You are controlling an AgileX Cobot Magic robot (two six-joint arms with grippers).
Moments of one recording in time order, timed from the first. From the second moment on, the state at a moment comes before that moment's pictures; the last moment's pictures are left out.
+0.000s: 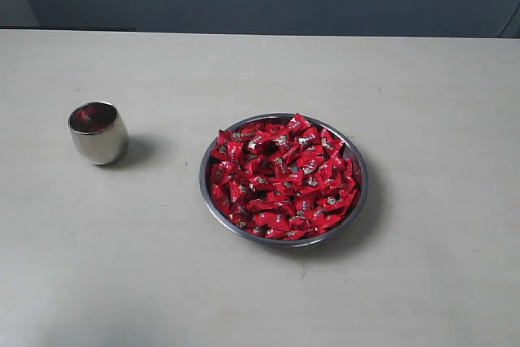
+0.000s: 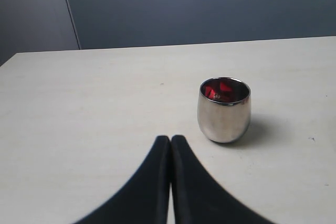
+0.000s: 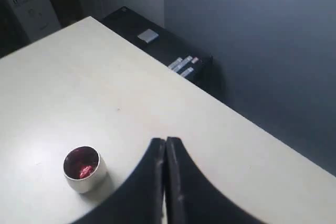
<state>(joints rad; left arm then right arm) 0.12 0.00 0.00 0.05 0.29 -0.02 0.70 1.69 -1.93 0.25 0.85 -0.23</state>
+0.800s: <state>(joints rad) 0.12 0.00 0.00 0.05 0.29 -0.02 0.64 1.49 -0.83 0.46 0.17 -0.44</state>
